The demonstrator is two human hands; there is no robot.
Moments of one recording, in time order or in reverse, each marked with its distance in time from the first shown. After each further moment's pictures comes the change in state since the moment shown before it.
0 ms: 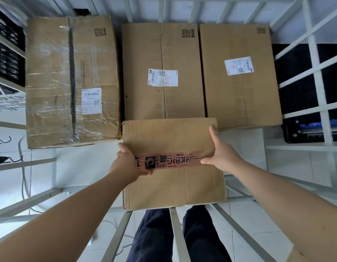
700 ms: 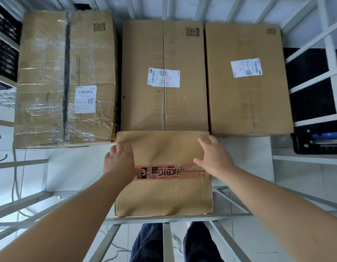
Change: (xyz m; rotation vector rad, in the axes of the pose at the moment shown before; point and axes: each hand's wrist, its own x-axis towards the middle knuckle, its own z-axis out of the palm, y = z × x) left_hand 0.025 0.015 0.014 0.467 0.194 0.123; right_hand 0.038 -0.008 0.021 -0.401 0.112 -0.118
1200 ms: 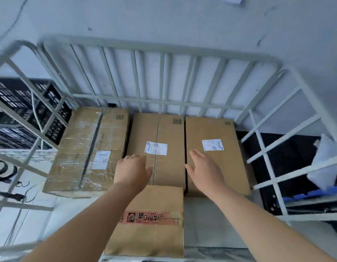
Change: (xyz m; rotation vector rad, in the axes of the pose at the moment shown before) left_hand -0.130 0.063 -0.209 -0.194 0.491 0.105; right_hand -0.132 -0.025 -0.216 0.018 0.498 -0.263
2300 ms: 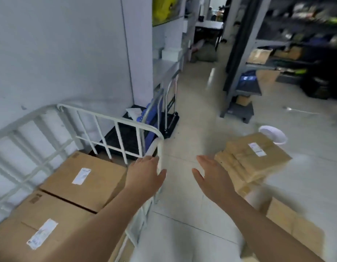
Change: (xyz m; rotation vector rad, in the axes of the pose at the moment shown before) left_hand -0.323 0.212 -0.148 0.034 -0.061 1.385; right_hand -0.518 -0.086 -0.129 0.089 0.676 1.124
